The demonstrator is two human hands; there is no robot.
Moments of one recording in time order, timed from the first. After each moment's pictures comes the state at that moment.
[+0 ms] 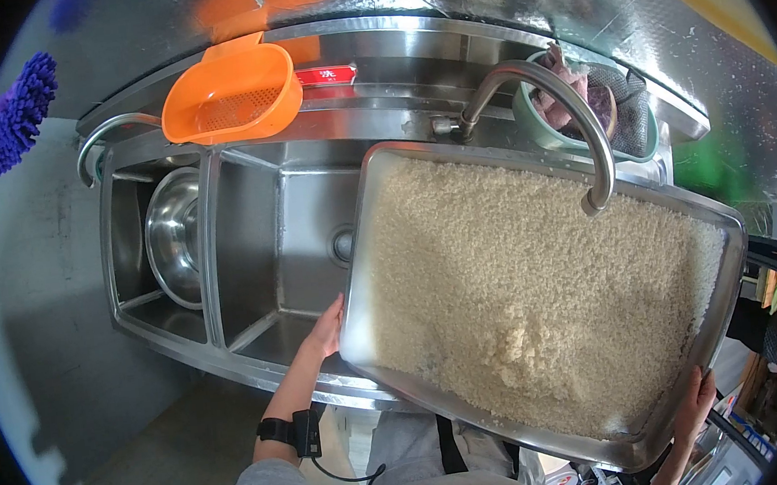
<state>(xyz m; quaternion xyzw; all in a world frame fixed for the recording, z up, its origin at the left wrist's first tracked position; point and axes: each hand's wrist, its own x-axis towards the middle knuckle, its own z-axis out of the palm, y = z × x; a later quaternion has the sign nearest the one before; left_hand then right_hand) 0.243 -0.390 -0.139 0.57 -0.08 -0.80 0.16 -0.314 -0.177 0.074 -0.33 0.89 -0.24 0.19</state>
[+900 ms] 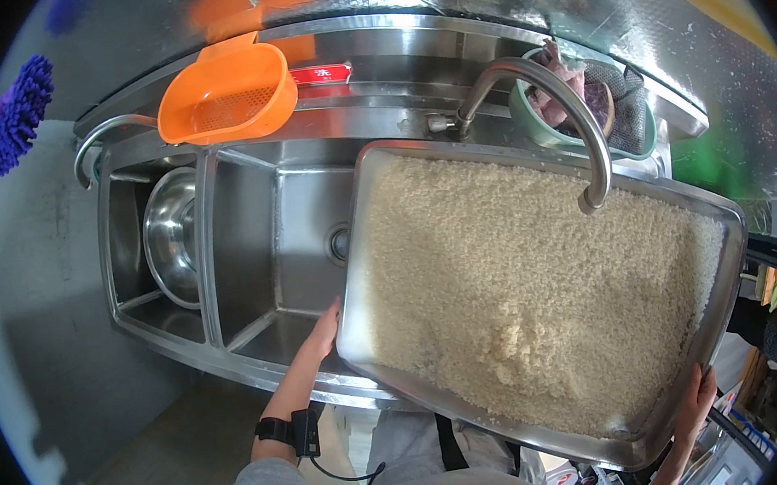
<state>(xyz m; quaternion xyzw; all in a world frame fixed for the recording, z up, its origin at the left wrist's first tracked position) 0.262 -0.371 -0.187 0.64 -0.15 -0.74 0.14 -0.307 -0.180 0.073 -0.34 0.89 -0.26 0.18</state>
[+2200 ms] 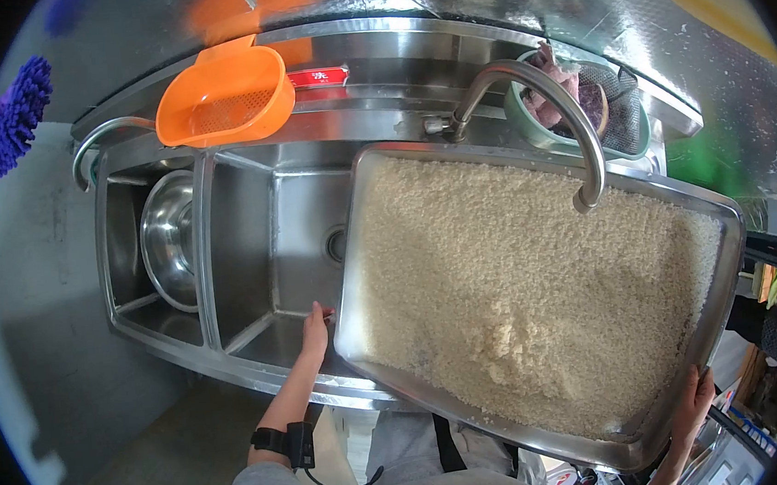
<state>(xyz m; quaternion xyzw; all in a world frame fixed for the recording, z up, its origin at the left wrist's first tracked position) 0.274 -0.354 -0.201 0.79 -0.34 -0.48 0.18 -0.299 -0.184 0.079 -0.33 0.88 -0.27 0.19</state>
